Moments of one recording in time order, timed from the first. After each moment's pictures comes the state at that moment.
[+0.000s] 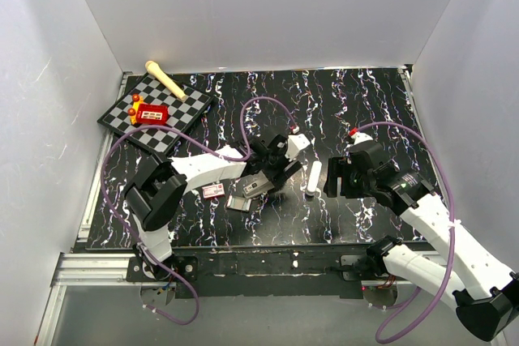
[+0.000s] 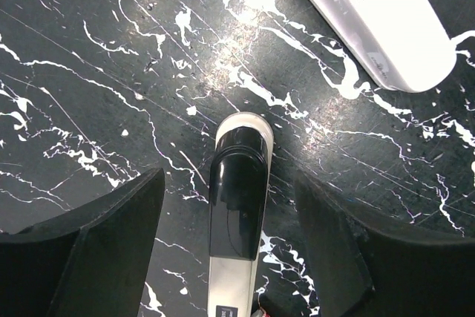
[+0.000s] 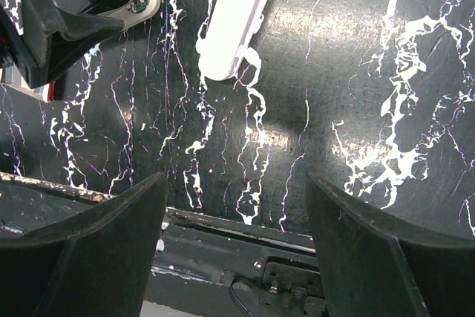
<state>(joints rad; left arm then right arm) -0.88 1.80 1.21 -0.27 0.04 0.16 0.61 0.84 0.87 -0.93 0.09 0.49</state>
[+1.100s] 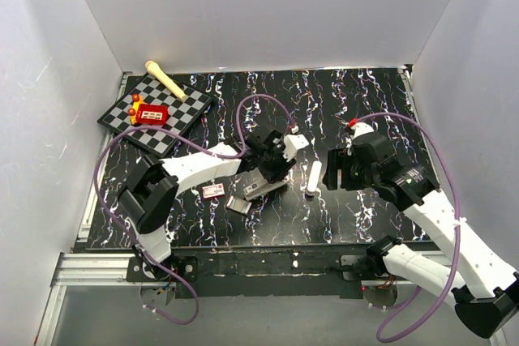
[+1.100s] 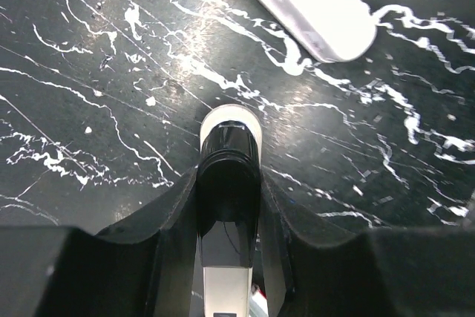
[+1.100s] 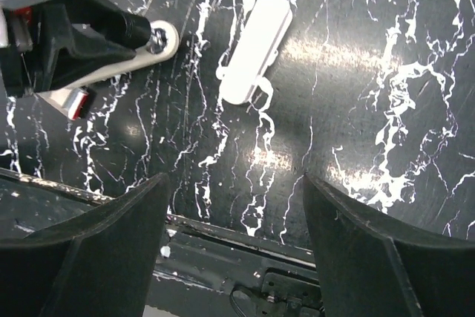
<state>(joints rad) -0.85 1.78 1.22 -0.34 0.19 0.18 0.61 0.86 0.95 -0.93 0.08 0.44</state>
